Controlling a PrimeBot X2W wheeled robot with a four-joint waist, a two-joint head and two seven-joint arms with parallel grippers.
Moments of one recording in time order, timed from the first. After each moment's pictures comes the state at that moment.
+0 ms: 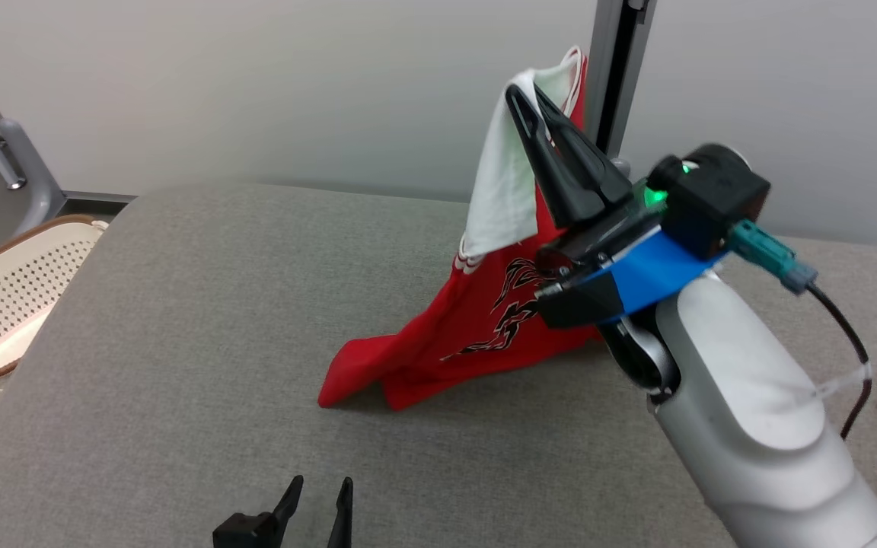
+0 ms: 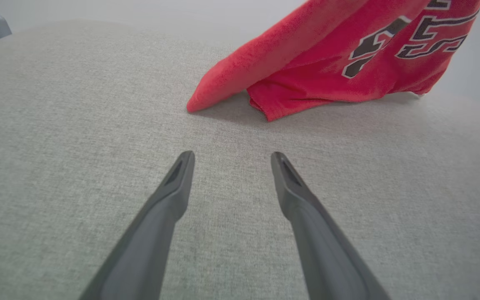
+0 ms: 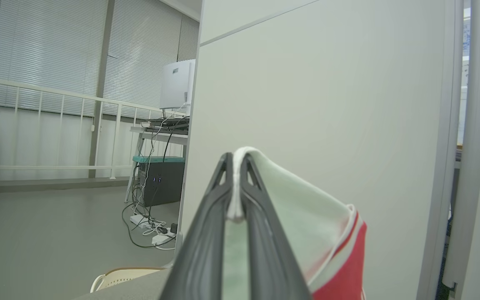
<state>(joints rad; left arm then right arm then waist) -0.02 0.05 -0.26 0.58 -0.29 -0.11 -0.26 -0.66 -0.08 0.41 0.26 0.31 0.13 -0.24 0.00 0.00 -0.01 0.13</state>
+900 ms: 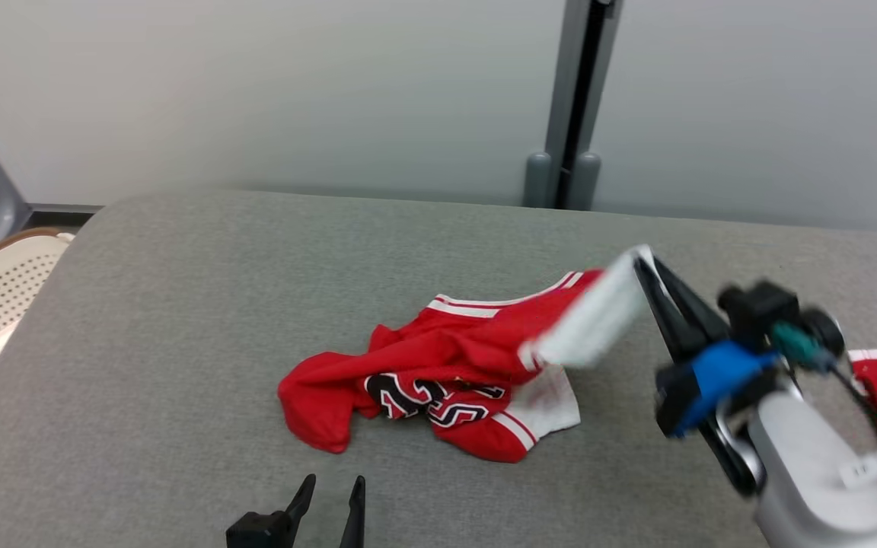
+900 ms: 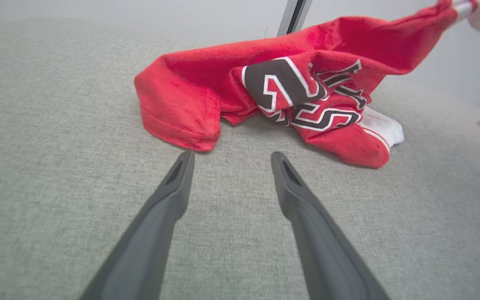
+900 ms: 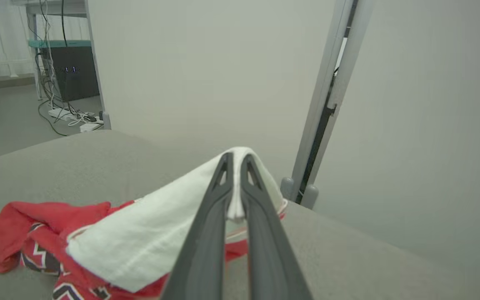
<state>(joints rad) -0.02 0.05 -0.36 0.56 -0.36 -0.07 -0.26 -0.54 -0.23 0.36 0.58 0.27 0.13 -0.24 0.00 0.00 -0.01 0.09</state>
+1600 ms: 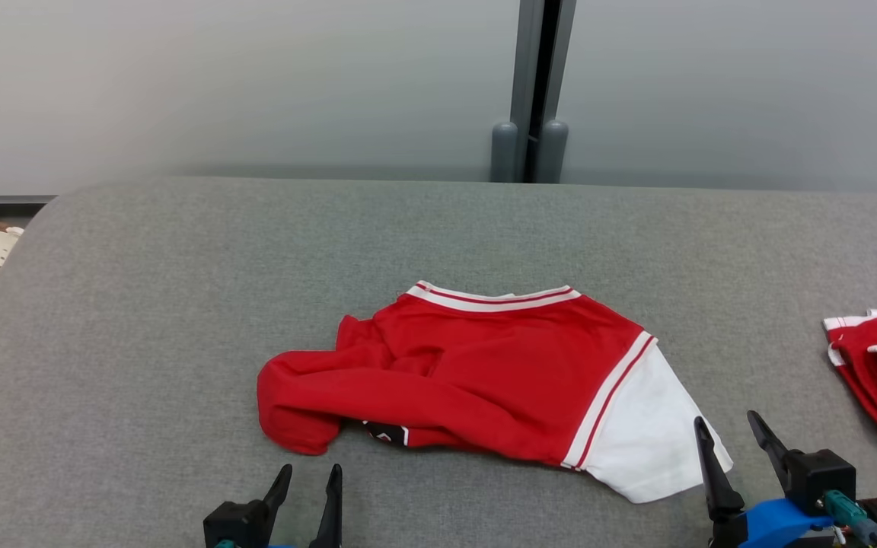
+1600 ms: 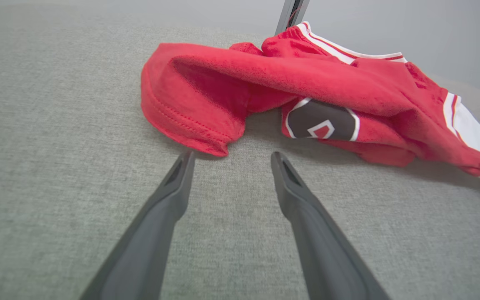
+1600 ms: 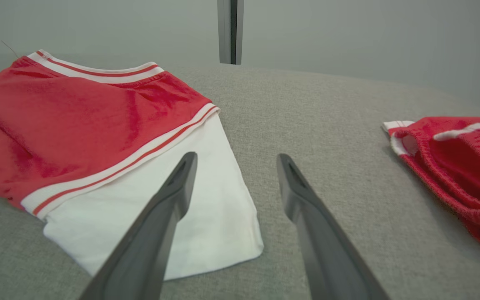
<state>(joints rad) -0.04 0.05 -0.27 0.59 -0.31 -0.10 -0.26 -0.11 -0.11 -0.03 0.54 0.03 0.13 -0.26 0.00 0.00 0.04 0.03</state>
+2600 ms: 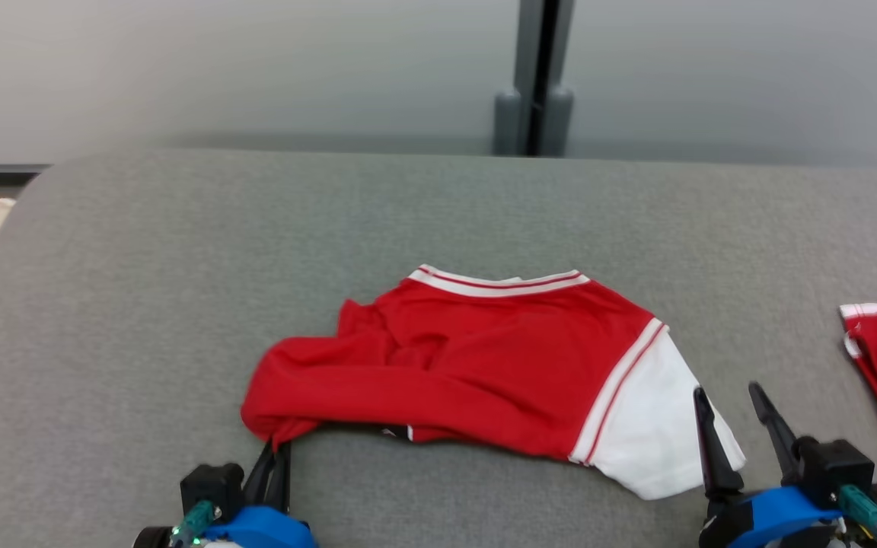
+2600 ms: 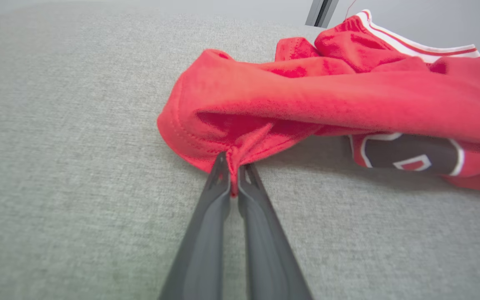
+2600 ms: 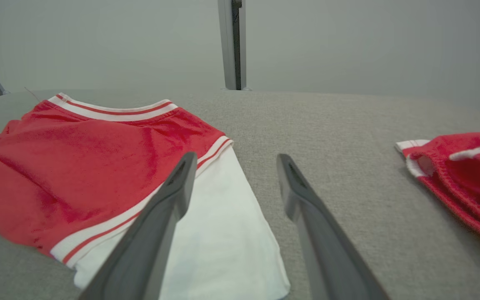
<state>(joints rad) -0.18 0.05 -0.18 0.73 -0.25 -0.09 -0.26 -0.07 -0.05 -0.06 0.35 0.06 0.13 -0.26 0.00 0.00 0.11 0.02</state>
